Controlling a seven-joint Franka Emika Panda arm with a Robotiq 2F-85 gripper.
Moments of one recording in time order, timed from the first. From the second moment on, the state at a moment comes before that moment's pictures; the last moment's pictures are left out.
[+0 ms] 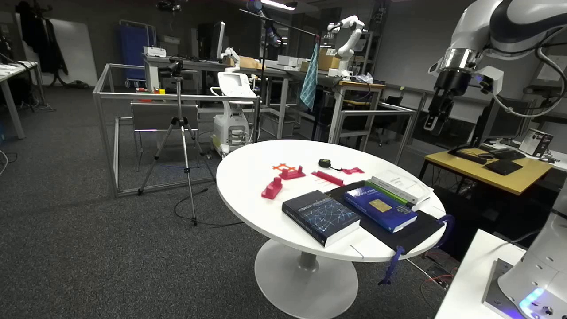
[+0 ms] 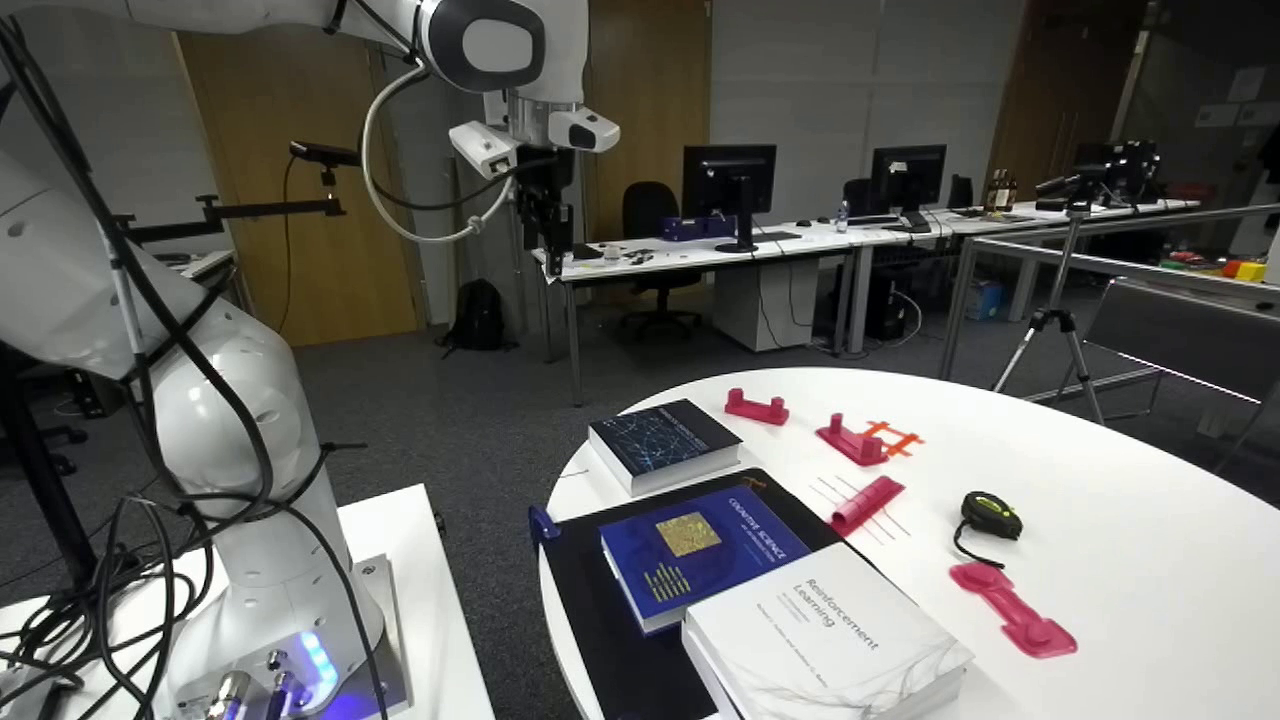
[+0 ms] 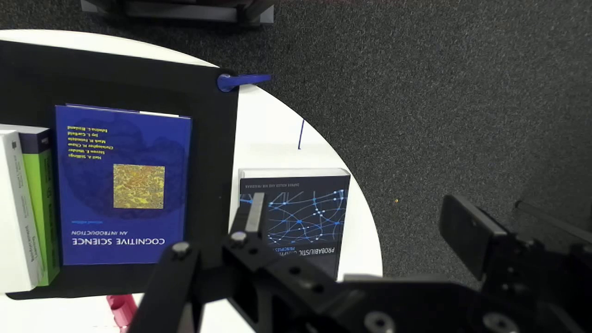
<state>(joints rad) 0.12 -0.61 0.00 -2.37 0.27 1.77 0.05</state>
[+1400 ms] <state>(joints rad) 0.08 -0.60 0.00 -2.47 0.30 1.94 0.07</state>
